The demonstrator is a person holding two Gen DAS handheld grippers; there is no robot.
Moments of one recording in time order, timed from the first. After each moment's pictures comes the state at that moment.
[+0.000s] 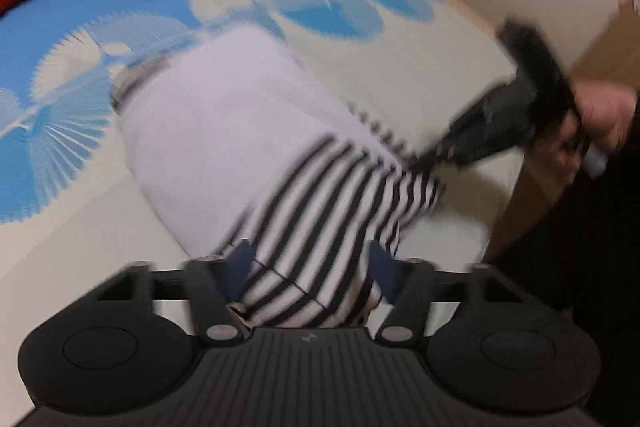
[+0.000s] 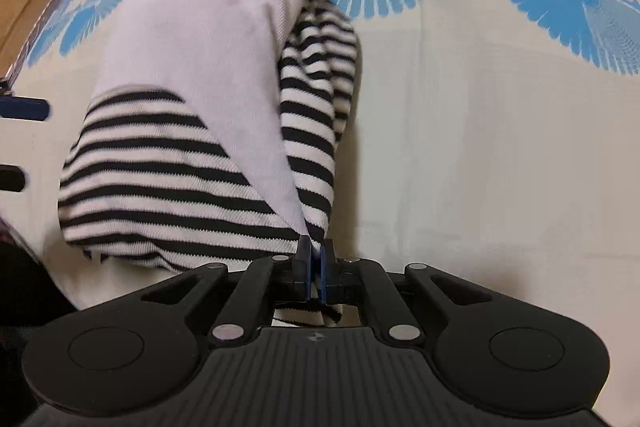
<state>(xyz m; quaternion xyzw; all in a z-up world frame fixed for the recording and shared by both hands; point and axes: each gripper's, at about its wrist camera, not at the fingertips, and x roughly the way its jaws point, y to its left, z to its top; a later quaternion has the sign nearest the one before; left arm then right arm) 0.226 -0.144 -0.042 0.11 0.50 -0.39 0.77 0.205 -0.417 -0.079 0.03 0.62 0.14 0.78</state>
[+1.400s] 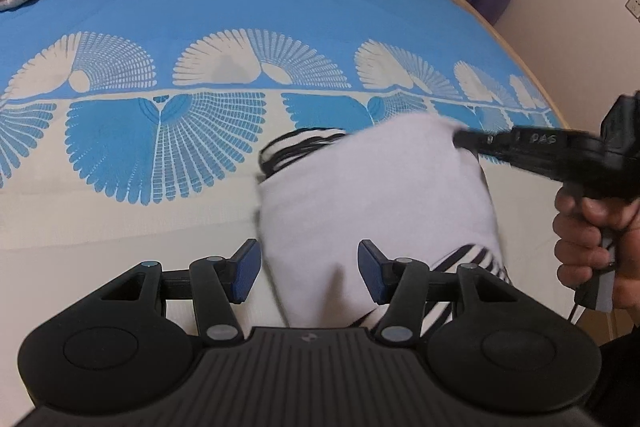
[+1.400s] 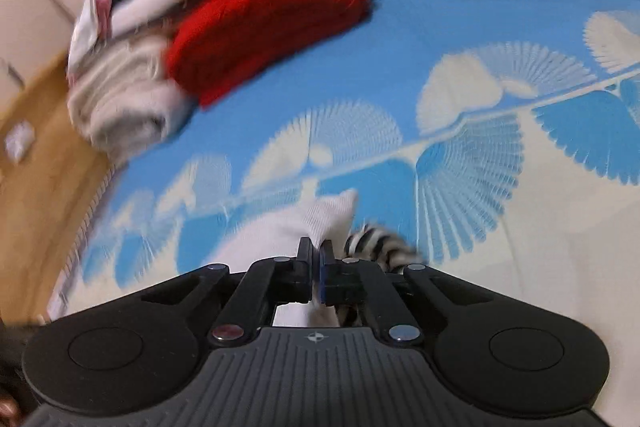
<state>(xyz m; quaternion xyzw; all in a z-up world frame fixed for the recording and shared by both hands) 0.297 -0.081 -0.021 -0.05 0.49 -0.19 0.85 0.303 -0.400 -0.032 0.24 0.40 0.10 0.88</state>
